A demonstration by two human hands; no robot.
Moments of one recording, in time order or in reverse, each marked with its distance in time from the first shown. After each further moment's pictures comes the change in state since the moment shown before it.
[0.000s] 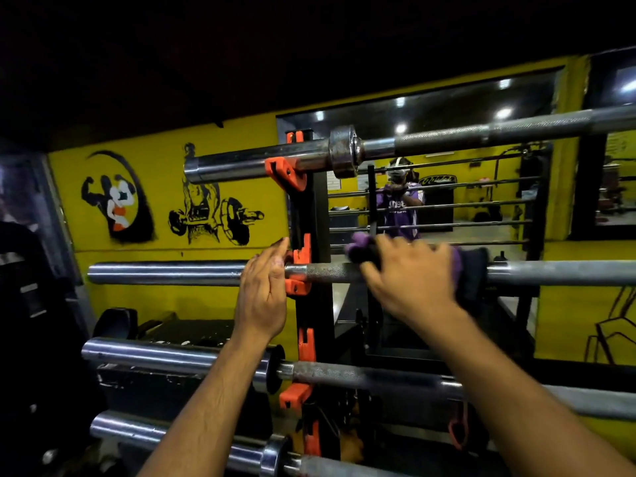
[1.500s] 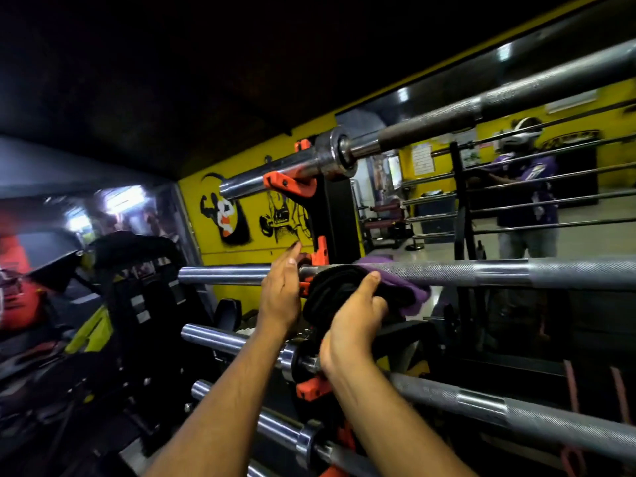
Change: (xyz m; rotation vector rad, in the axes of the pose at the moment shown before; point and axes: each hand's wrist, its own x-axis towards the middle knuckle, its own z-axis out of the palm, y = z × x) left_hand 0.008 0.016 0.008 0.010 0.079 -0.125; right_hand -0.030 -0.080 -0.006 2.189 -0.117 1.204
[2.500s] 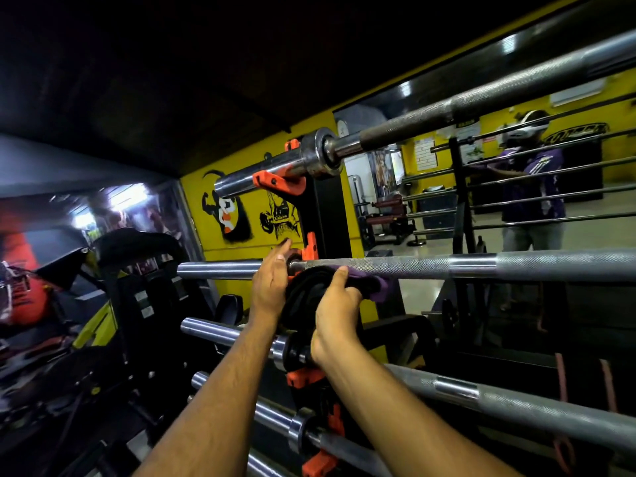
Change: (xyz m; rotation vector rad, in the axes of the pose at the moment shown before) left_hand -0.004 0.004 0.002 0.006 0.019 -0.019; right_hand 0.008 0.001 -0.005 -0.192 -0.130 0.035
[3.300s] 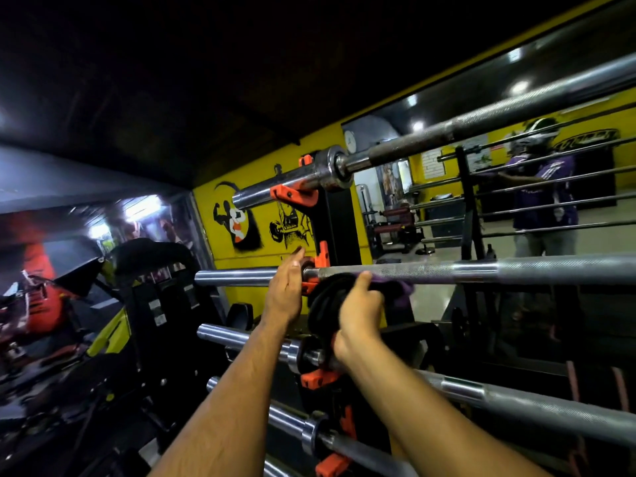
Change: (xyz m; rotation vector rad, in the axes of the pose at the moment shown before) left_hand 0.000 0.005 -0.009 0.021 -0.092 -0.057; right_hand -0.002 -0.011 -0.014 -0.019 -0.044 0.019
